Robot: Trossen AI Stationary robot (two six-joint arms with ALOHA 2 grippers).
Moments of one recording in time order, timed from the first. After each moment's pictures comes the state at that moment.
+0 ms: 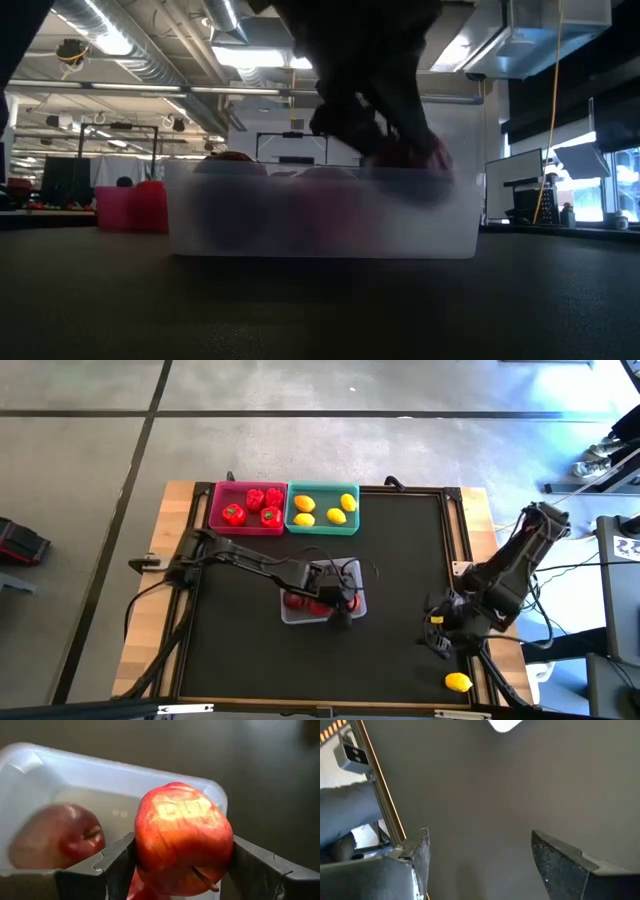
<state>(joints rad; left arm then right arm) -0.17 2.04 1.60 -0.51 -0.12 -0.46 0.90 1.13 0.98 -0.99 0.31 1.36</state>
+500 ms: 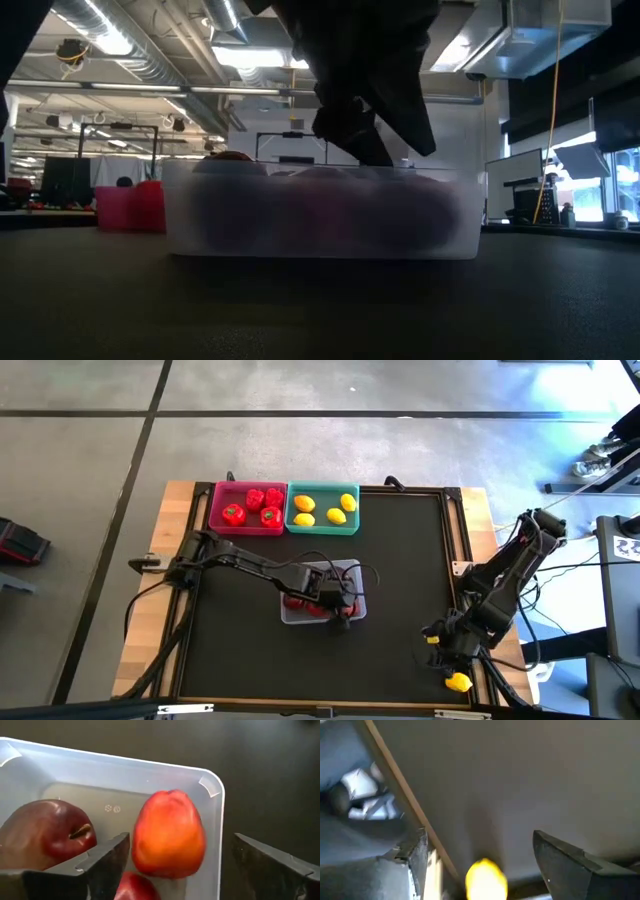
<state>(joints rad) -0.18 2.07 1.60 -0.51 -0.11 -0.41 0.94 1.28 0.98 -0.93 0.02 1.43</state>
